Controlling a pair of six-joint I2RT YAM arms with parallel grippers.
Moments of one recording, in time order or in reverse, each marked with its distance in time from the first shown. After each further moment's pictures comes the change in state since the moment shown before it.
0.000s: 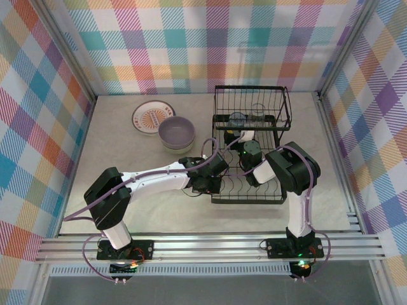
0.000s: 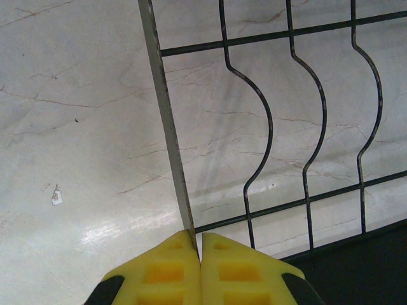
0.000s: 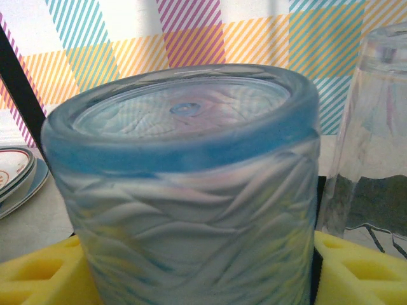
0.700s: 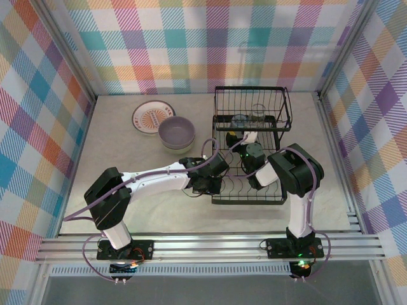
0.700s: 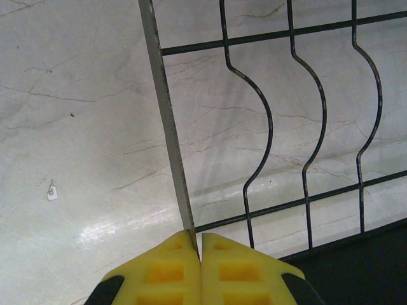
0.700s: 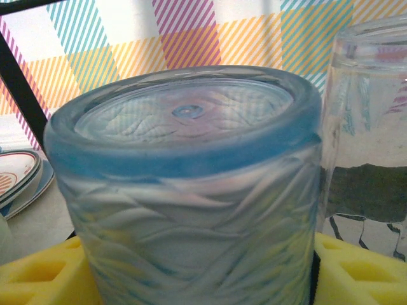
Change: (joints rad) left arm -0.005 0.002 0.003 -0.003 0.004 -0.012; right arm 0.000 -0.042 -0.066 0.016 -0.007 0.037
